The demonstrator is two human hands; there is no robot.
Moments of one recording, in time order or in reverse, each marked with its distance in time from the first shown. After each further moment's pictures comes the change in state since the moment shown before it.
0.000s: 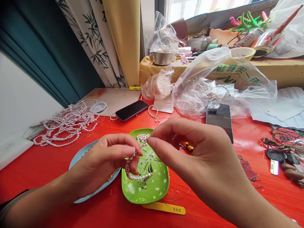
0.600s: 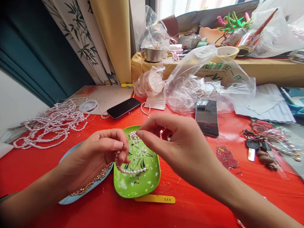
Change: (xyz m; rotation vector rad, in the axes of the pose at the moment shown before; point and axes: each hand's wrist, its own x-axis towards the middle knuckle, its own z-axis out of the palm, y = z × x) left_hand 0.002 -0.001 -0.004 0.009 -0.011 -0.008; right_hand 0.006 0.002 0.001 -0.172 -0.067 0.001
